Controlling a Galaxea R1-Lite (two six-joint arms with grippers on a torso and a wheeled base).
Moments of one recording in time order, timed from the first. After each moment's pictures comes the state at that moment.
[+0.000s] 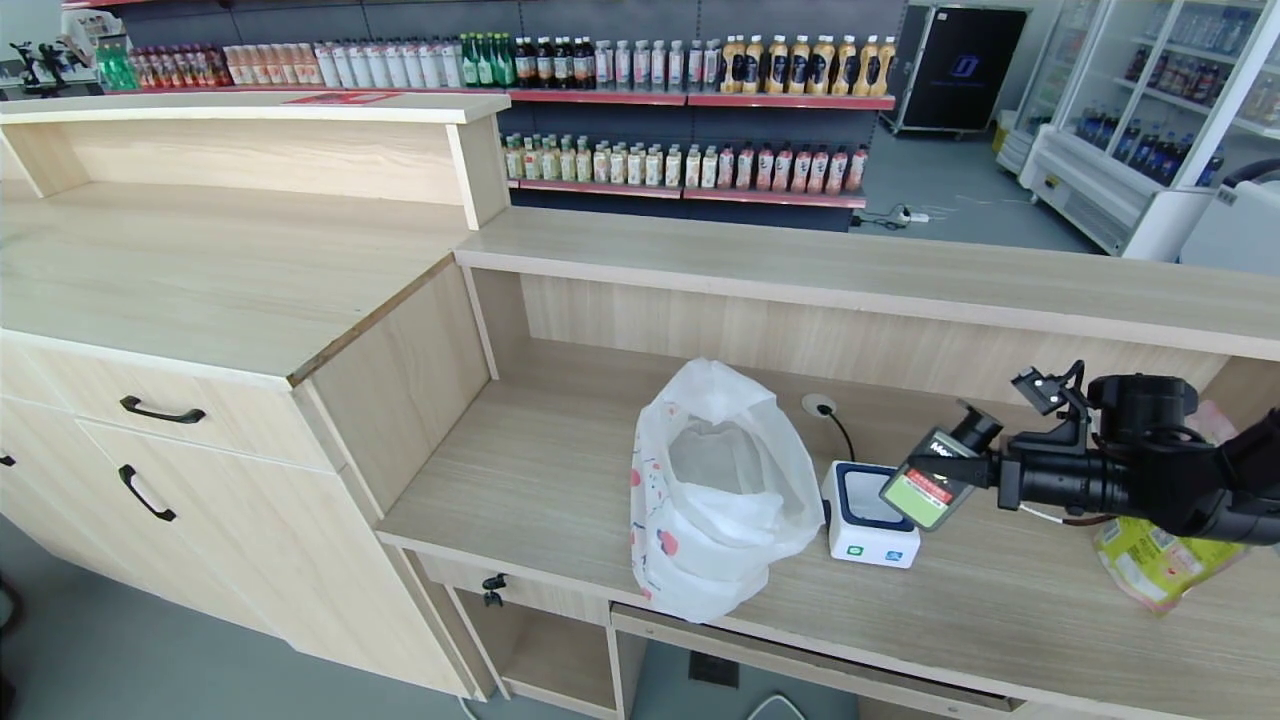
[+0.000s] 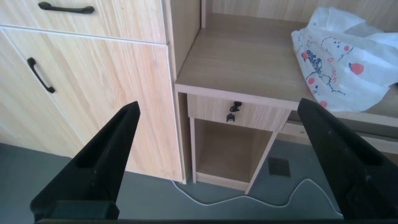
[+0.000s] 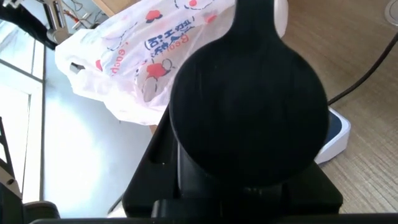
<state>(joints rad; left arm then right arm) -0.01 0.00 0.00 0.00 -0.04 0.00 -0.20 2.15 -0.94 -0.64 1.12 -0.24</state>
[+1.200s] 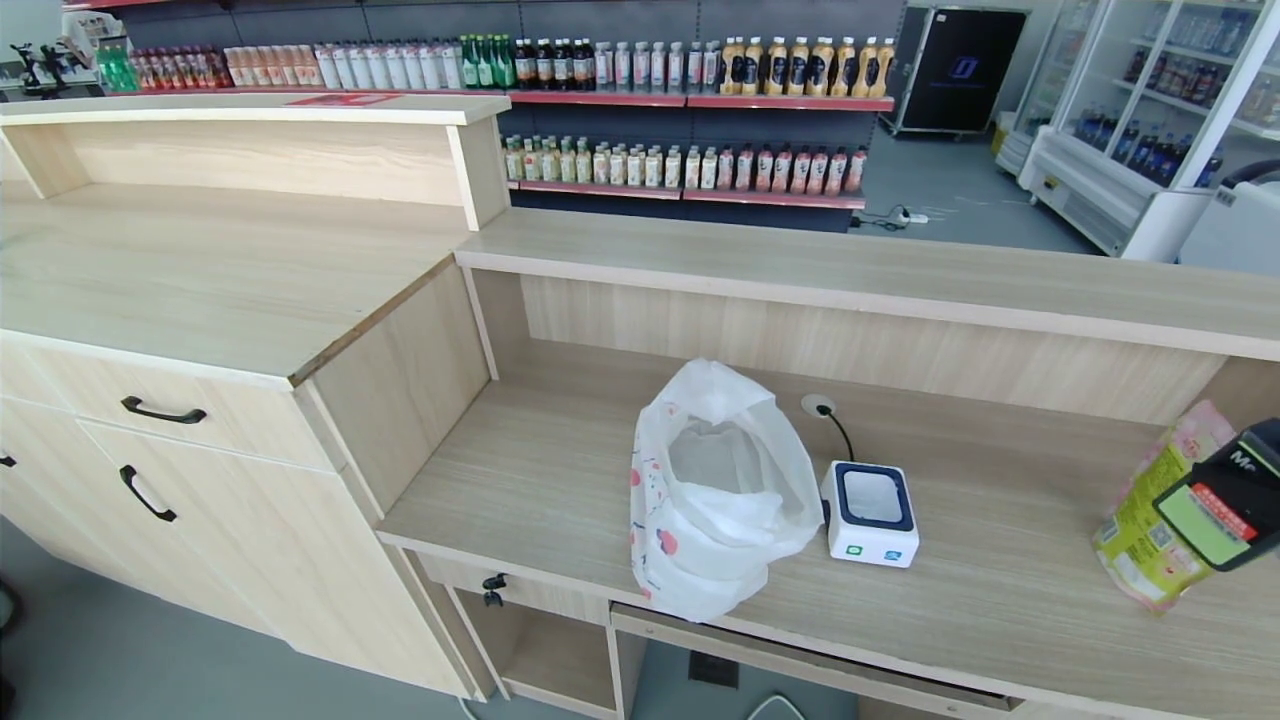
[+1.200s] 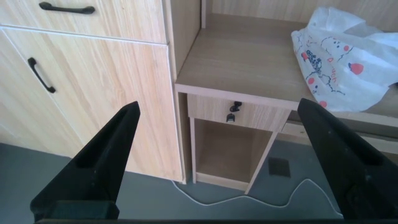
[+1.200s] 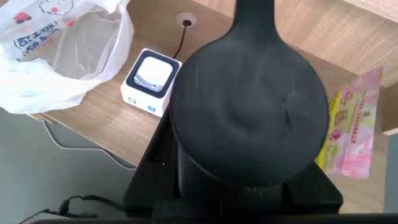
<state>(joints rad) -0.01 0.00 0.00 0.00 -0.04 0.00 -0.51 1.20 -0.48 -0.40 0.64 -0.43</state>
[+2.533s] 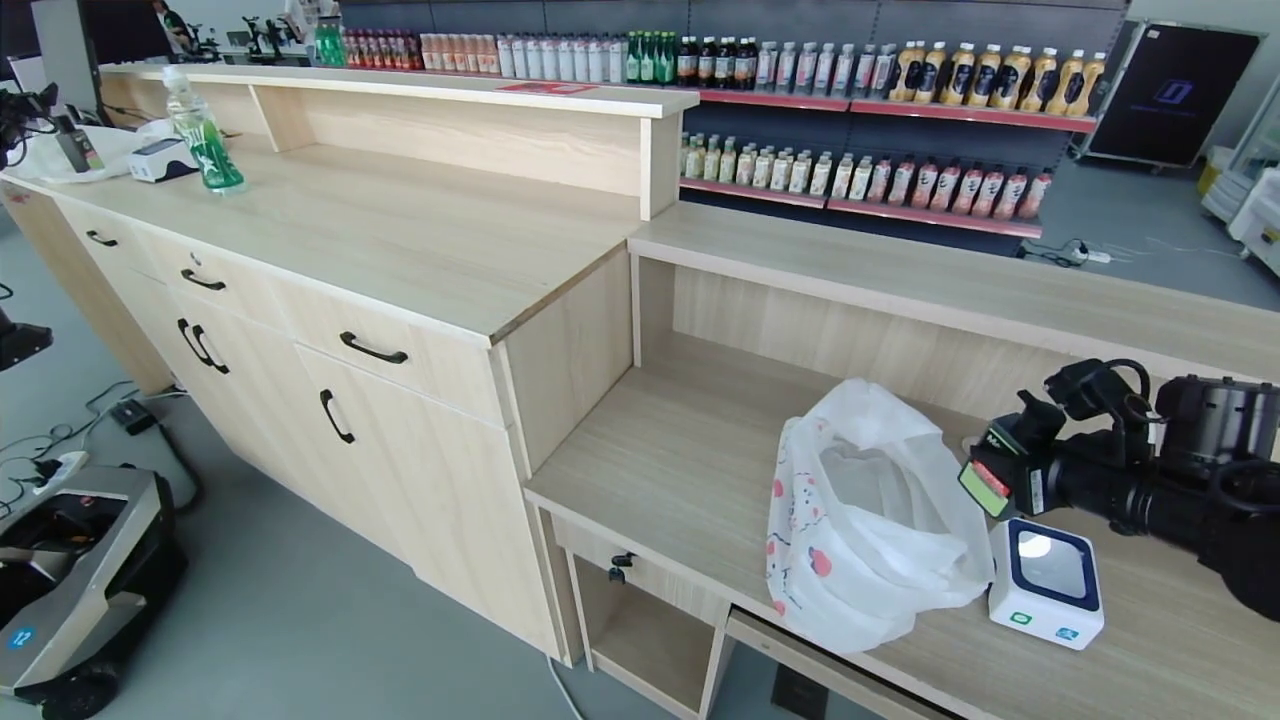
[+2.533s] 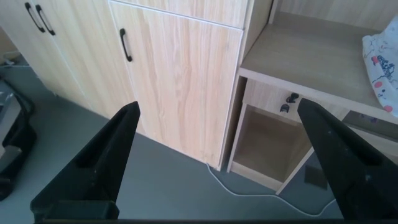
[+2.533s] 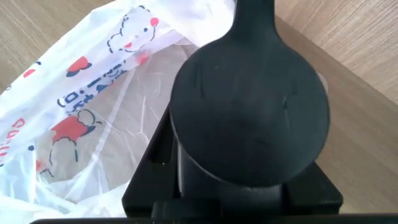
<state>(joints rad) -0.01 0.00 0.00 0.00 -0.04 0.00 -0.12 1.86 -0.57 -0.95 0.30 -0.30</state>
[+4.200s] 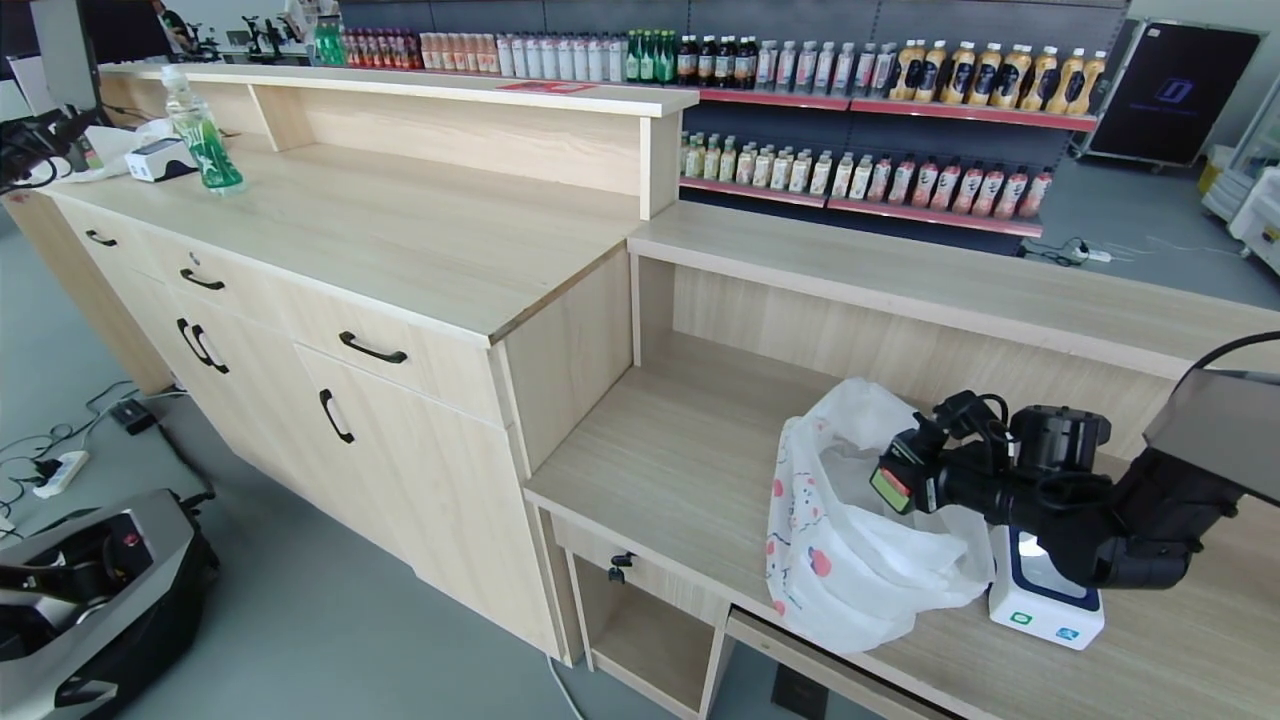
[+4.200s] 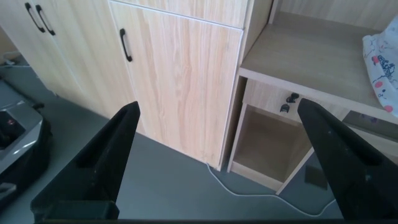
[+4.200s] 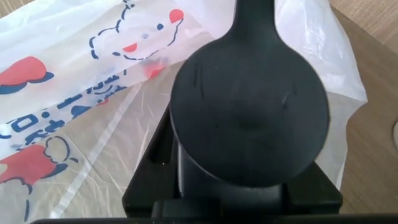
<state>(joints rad) -0.01 0.00 0.00 0.00 -0.04 0.00 -0.06 2.34 -0.87 -1.13 0.43 -0.31</state>
